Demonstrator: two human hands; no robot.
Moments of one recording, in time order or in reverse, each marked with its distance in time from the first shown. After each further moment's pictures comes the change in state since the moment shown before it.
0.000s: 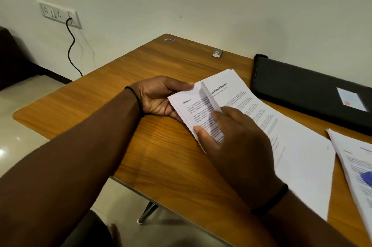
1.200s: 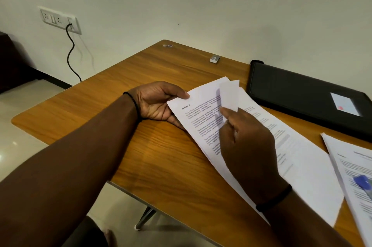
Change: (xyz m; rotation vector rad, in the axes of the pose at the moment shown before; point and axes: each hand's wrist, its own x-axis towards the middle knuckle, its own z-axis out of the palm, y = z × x) left_hand -0.003 0.003 0.007 -0.046 -0.024 -0.029; right_hand 0.006 0.026 0.002 0.081 0.145 0.016
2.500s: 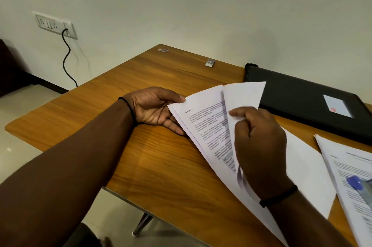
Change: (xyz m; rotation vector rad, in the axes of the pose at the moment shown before) left_hand 0.002 -0.001 -0.003 0.106 0.076 0.035; right_hand 0.006 0.003 -0.018 0.159 0.033 0.355
